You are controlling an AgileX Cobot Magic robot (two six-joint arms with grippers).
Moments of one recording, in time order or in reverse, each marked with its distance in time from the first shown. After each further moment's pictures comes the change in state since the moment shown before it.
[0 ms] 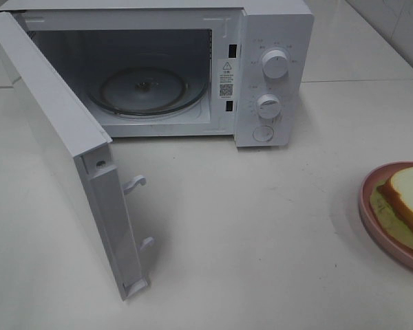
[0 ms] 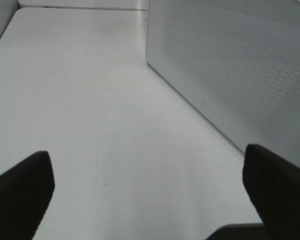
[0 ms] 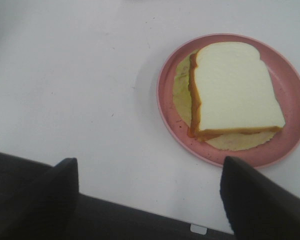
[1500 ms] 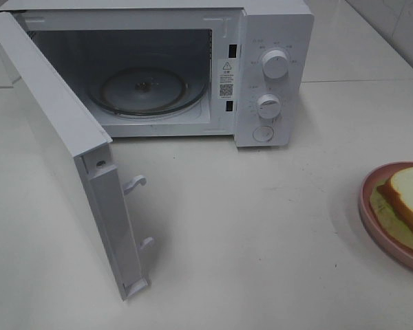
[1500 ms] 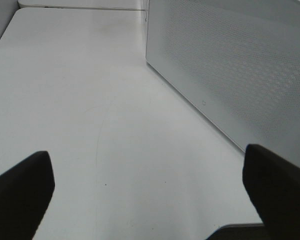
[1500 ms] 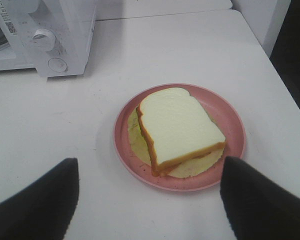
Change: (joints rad) left arm 0.000 0.000 0.000 0.000 0.000 0.000; right arm -0.305 -0.290 0.025 0.034 -0.031 0.000
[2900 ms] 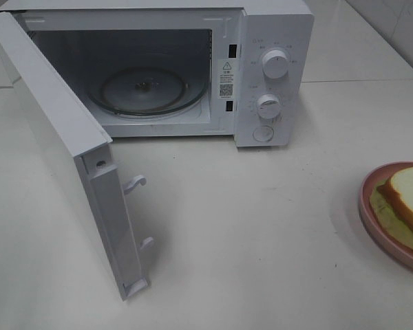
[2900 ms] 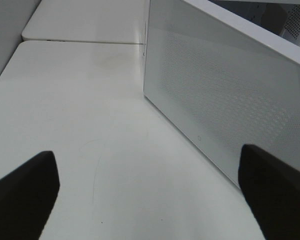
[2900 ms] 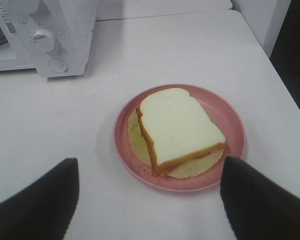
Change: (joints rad) left arm 0.000 0.117 -0.041 -0.014 -0.143 0.000; right arm 0.000 0.000 0.000 0.001 -0.001 0.000
